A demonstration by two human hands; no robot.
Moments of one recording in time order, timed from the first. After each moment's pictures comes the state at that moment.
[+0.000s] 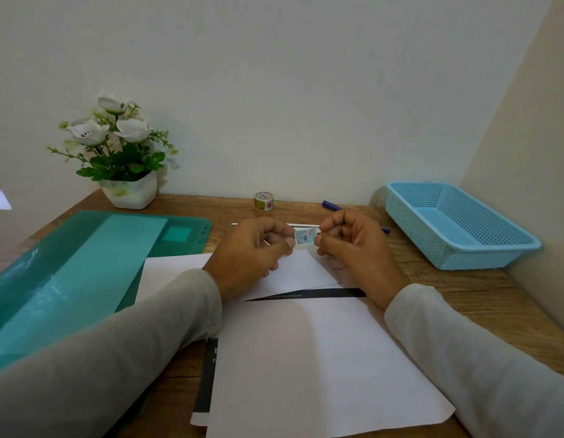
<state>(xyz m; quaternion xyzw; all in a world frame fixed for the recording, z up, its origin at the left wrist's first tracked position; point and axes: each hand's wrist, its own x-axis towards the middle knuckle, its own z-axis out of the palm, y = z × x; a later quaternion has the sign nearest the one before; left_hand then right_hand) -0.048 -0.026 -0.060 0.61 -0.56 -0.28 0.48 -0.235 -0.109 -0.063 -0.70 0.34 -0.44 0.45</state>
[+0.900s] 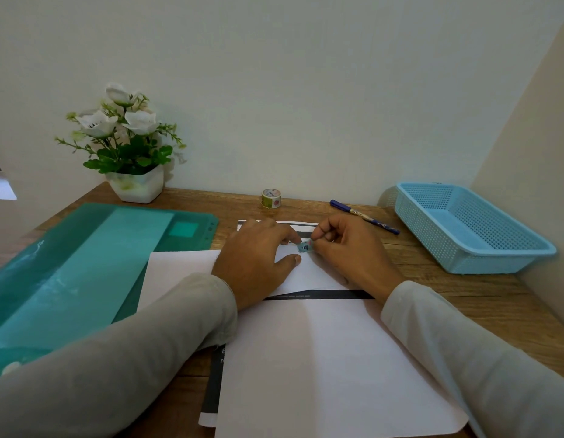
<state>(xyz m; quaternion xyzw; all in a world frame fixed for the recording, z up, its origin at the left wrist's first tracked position) -0.047 -0.026 -0.072 0.70 -0.67 0.00 0.27 -0.212 -0.120 -0.063 -0.81 0.42 -0.32 0.26</state>
